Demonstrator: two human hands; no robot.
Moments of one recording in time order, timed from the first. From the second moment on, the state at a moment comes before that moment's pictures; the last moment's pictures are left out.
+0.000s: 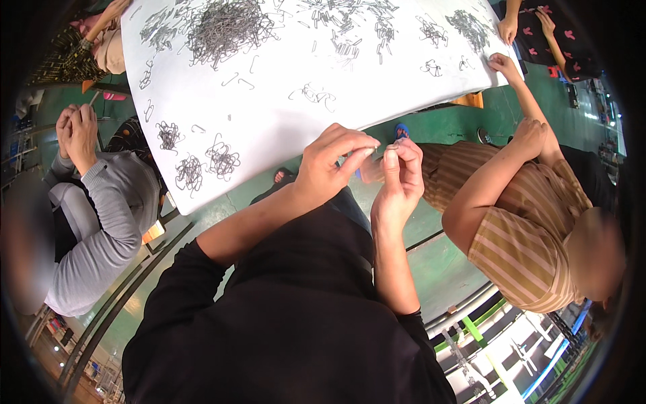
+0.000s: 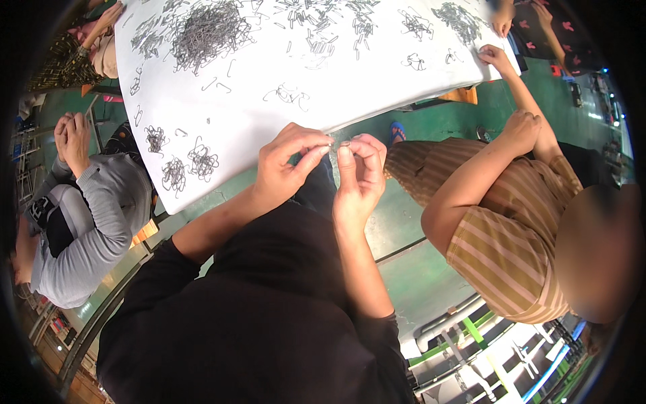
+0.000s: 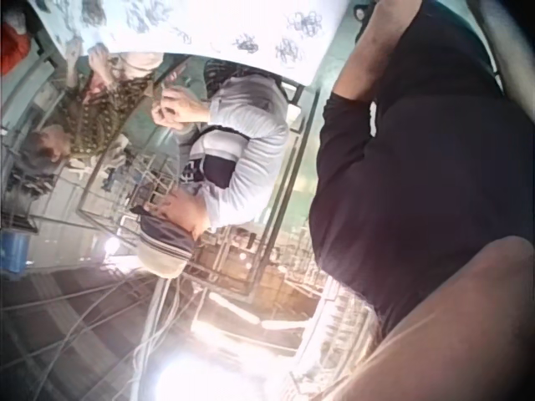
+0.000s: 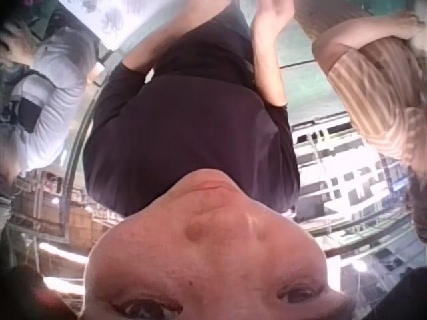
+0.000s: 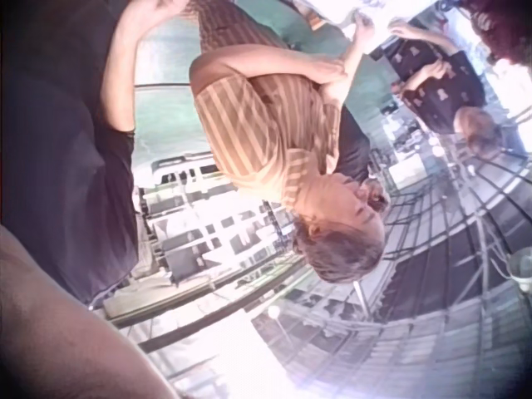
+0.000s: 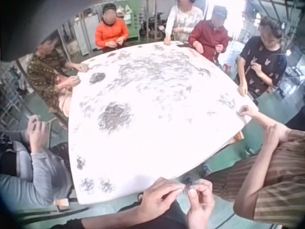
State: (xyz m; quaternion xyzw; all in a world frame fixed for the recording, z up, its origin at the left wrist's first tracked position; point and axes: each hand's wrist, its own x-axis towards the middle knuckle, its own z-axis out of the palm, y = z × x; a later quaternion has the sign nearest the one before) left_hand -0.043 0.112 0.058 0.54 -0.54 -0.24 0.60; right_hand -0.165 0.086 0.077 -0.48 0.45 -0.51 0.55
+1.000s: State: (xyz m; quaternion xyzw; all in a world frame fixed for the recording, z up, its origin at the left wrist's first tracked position) left_hand 0.025 0.010 -0.019 0.70 -0.55 -0.17 0.42; right_hand -0.190 0.072 0.065 -0.53 0.41 -0.55 0.50
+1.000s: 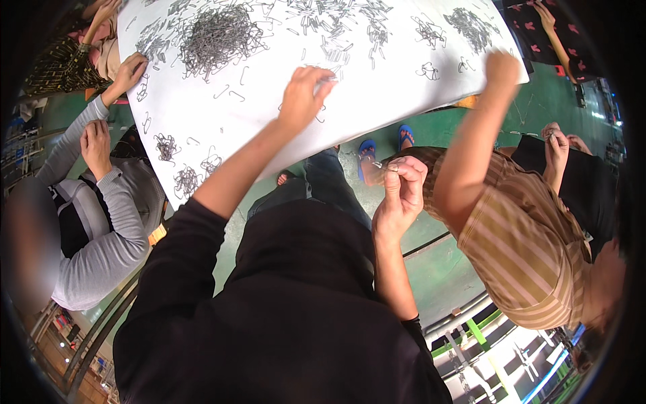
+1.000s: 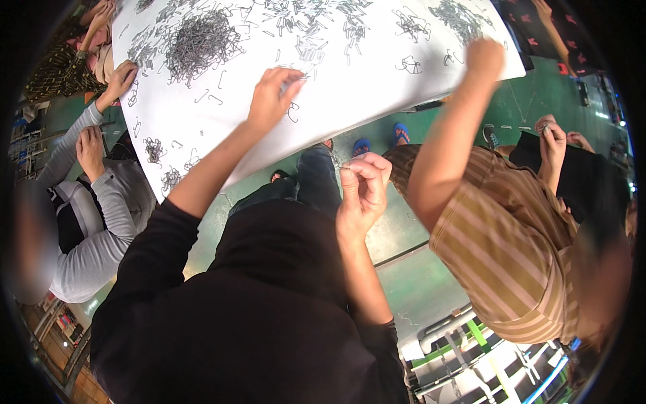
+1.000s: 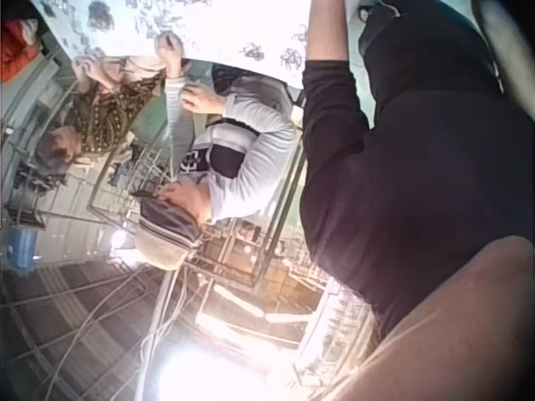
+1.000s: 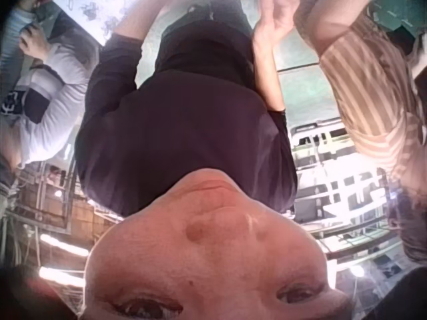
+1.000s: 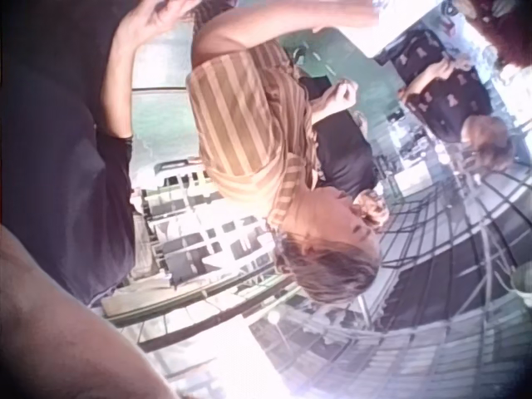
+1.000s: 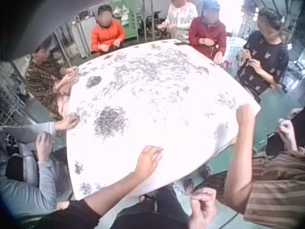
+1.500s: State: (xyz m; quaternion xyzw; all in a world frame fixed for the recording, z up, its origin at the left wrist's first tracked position) left_hand 0.016 0.079 0.019 0.61 -0.42 -0.49 0.46; right_hand -0.166 0.116 0.044 -0.57 0.43 -0.49 0.50
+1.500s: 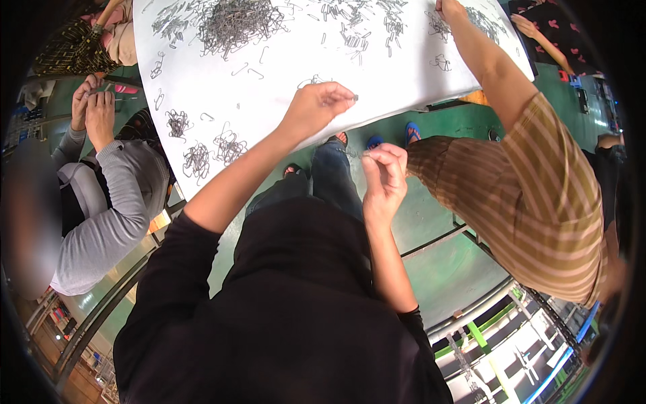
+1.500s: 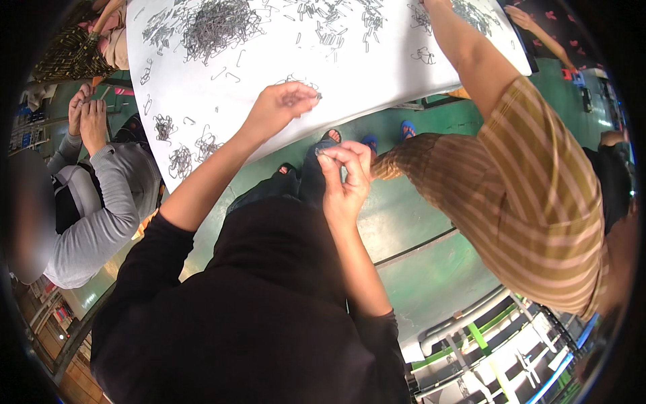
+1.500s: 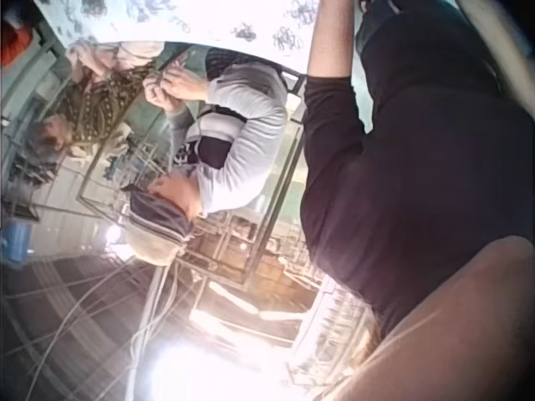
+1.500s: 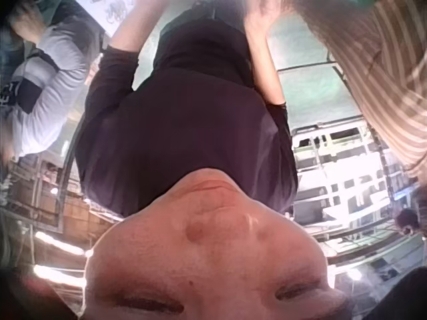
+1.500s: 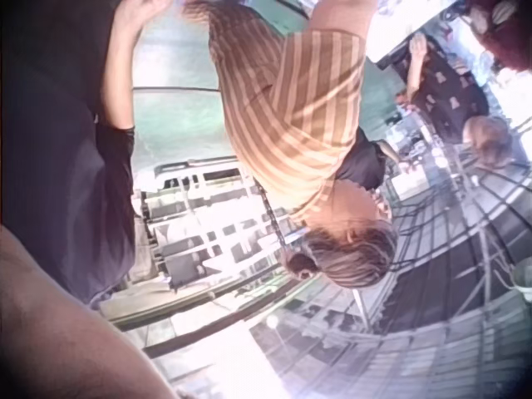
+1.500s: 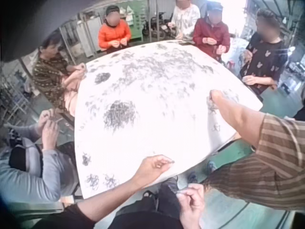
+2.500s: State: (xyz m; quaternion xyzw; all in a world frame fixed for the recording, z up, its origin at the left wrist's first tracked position) left_hand -0.007 0.210 0.075 0.70 -0.42 -0.22 0.53; right_hand 0.084 0.017 -0.034 -0.92 0.34 0.01 0.18
